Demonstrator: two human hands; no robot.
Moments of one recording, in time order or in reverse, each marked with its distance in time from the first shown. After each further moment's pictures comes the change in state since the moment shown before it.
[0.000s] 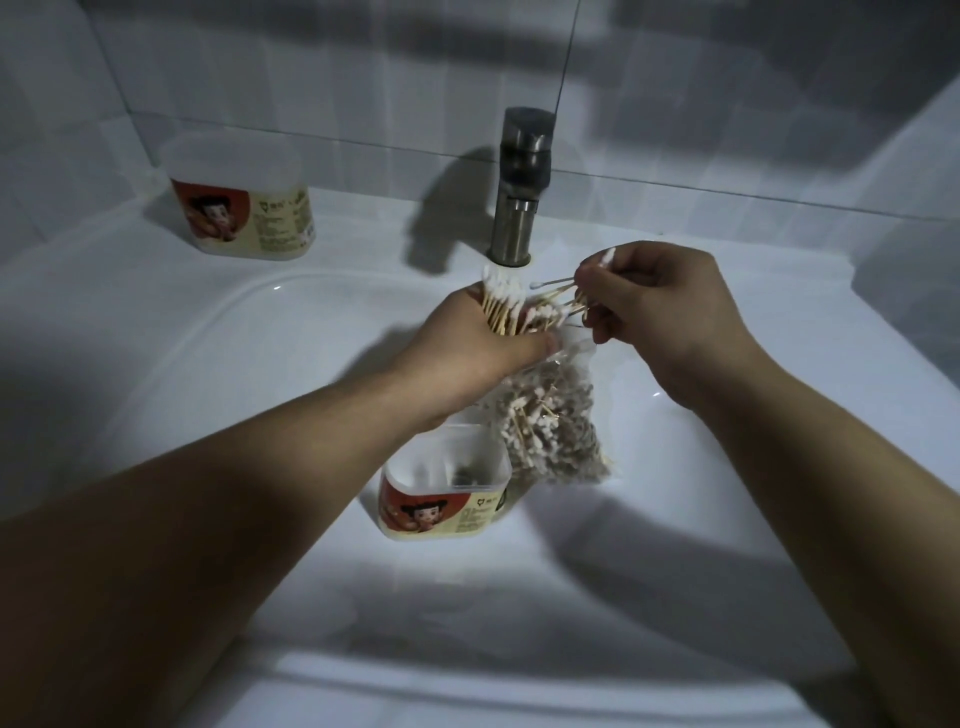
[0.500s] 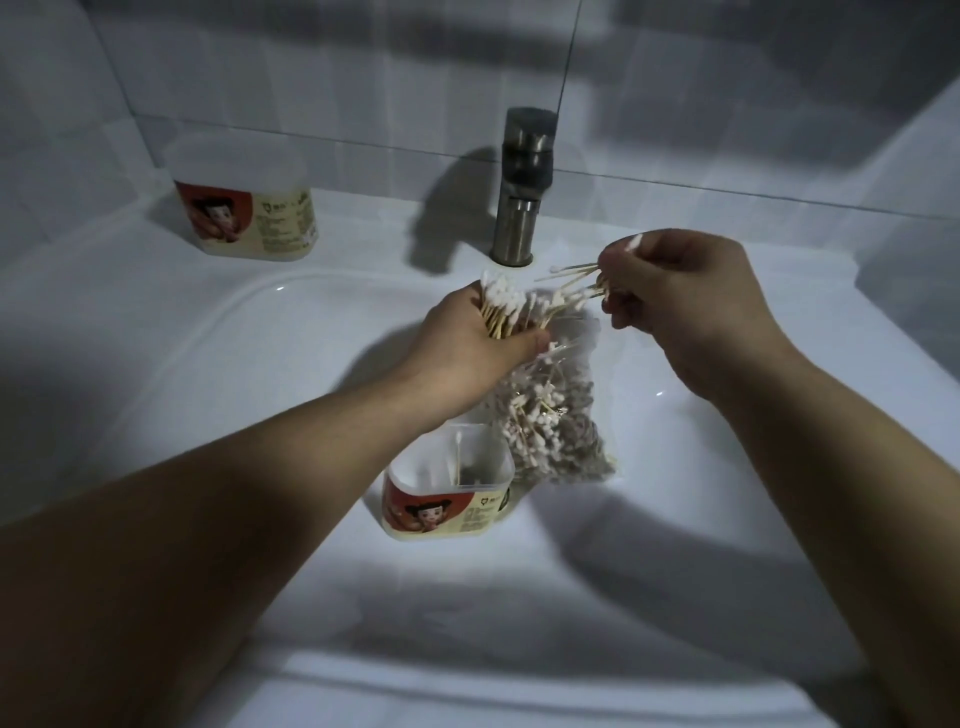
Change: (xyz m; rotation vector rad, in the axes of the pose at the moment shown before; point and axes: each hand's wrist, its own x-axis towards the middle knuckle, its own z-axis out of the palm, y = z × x) left_hand 0.005 -0.009 -0.001 0.112 0.088 -0.019; right_hand 0.003 -0.007 -0.007 0.038 0.059 -0.006
